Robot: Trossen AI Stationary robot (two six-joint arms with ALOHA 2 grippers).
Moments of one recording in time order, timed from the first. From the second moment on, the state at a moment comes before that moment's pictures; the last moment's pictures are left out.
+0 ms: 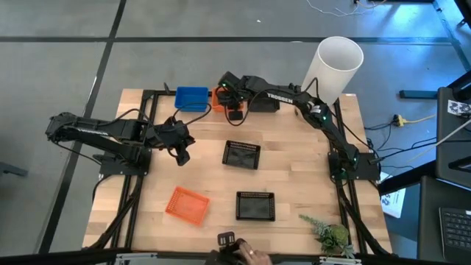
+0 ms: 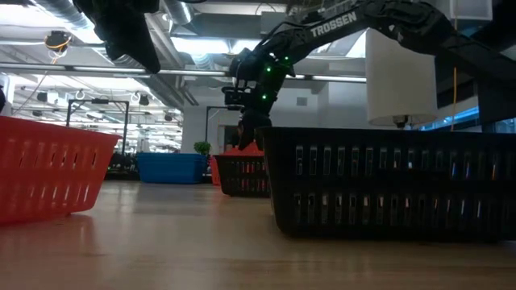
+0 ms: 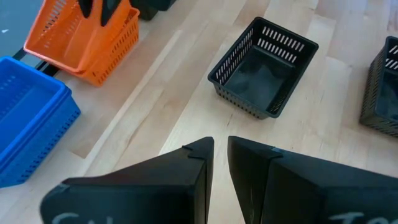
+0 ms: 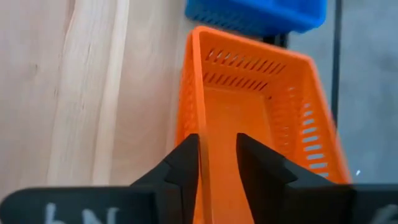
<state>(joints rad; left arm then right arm) -0.08 0.91 0.82 -0.63 -0.38 -0.39 -0.44 2.36 2.17 -0.83 0.06 -0.62</state>
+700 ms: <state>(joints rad) -0.08 0.91 0.82 -0.63 -0.38 -0.38 -0.33 2.31 2.34 -1.47 0.07 -0.07</state>
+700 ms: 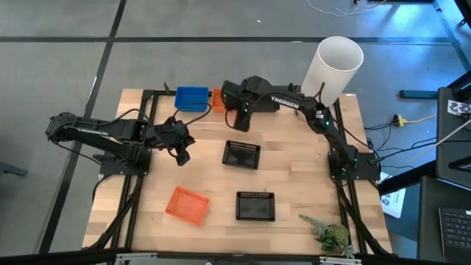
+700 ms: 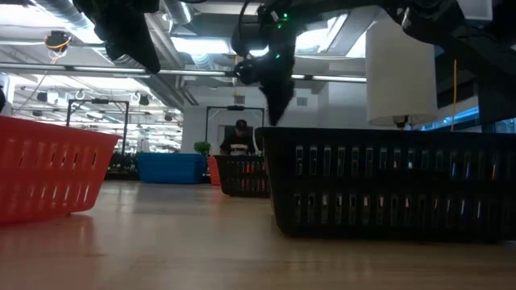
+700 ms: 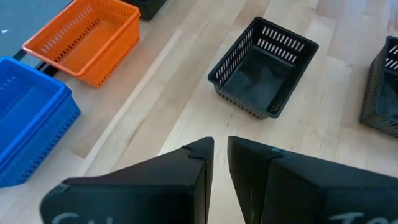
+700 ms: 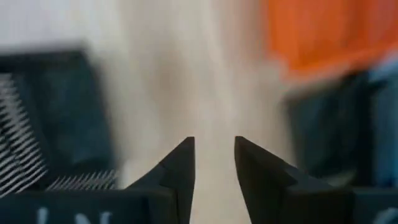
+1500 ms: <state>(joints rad) -0.07 0.91 0.82 -0.65 -0.26 -0.44 0.00 1.80 1.57 -1.43 0.01 0.21</state>
